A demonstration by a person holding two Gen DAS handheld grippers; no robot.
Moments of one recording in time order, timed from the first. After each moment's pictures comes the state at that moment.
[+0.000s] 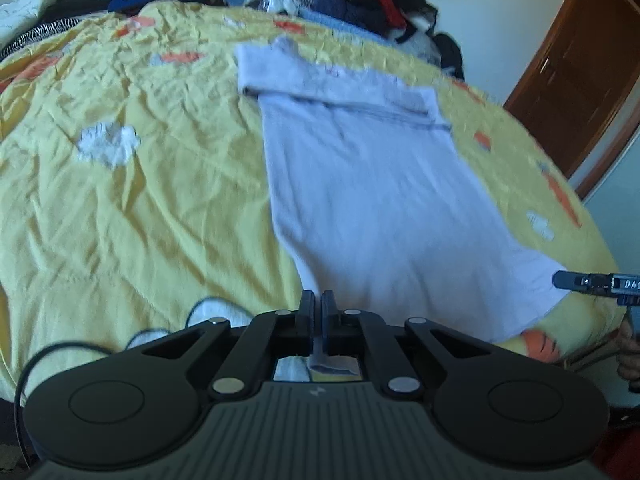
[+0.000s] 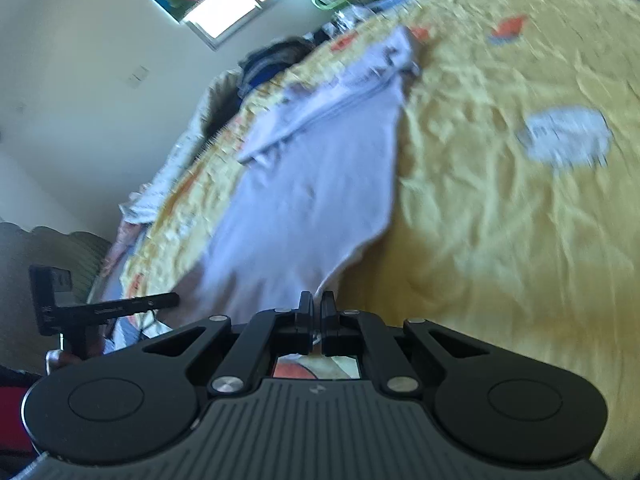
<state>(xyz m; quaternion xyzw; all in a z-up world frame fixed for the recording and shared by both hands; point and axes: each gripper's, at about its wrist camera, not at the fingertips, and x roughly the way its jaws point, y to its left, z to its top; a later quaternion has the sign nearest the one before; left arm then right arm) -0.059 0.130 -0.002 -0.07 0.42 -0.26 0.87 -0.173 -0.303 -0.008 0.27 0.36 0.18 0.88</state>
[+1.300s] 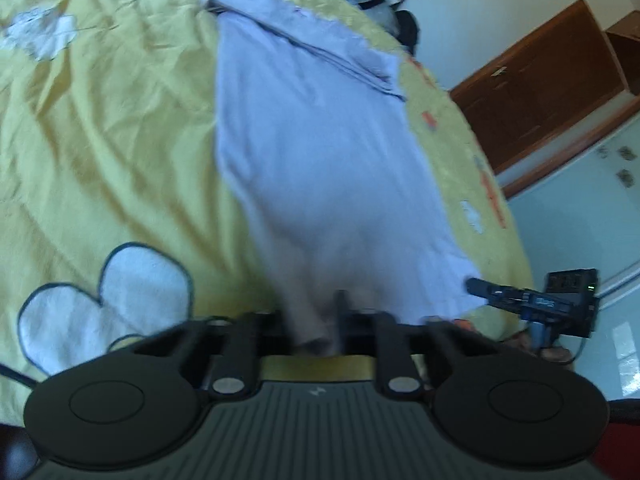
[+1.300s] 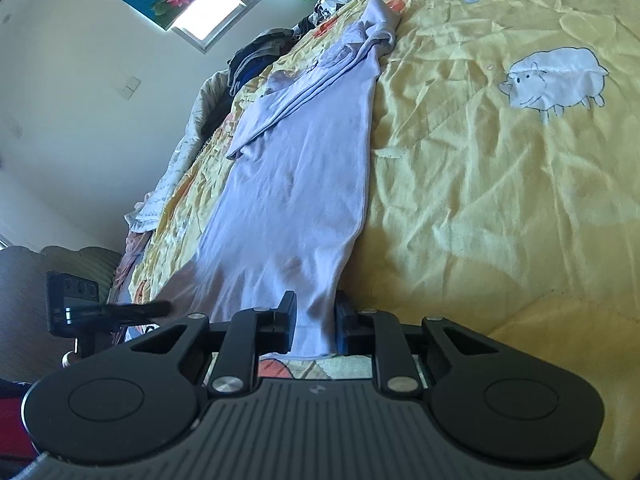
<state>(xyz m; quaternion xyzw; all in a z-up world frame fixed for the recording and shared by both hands) -0.032 0.130 -0.050 -0.18 0.50 -0.35 0.77 -0.165 -0.314 -0.046 0.32 0.38 0.18 0.85</state>
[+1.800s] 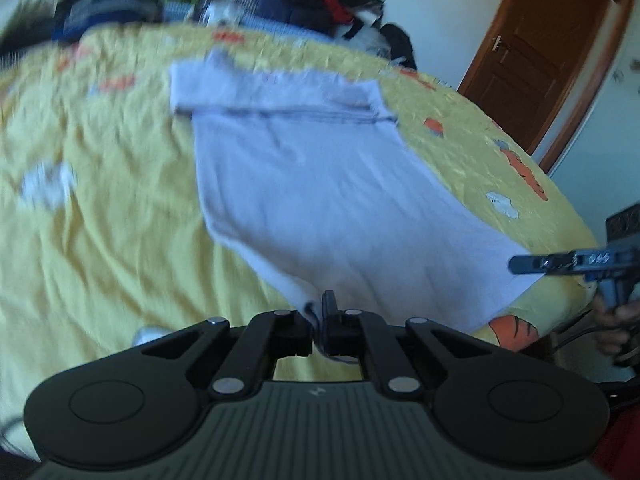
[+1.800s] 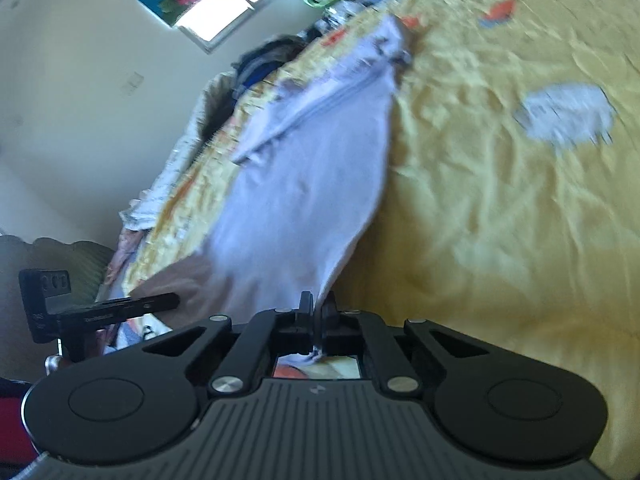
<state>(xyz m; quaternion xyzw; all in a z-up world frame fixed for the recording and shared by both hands) -0.061 0.088 0.009 -0.02 0.39 -0.32 0.86 -0.169 -0.301 -0.020 0.30 0.36 0.18 0.87</state>
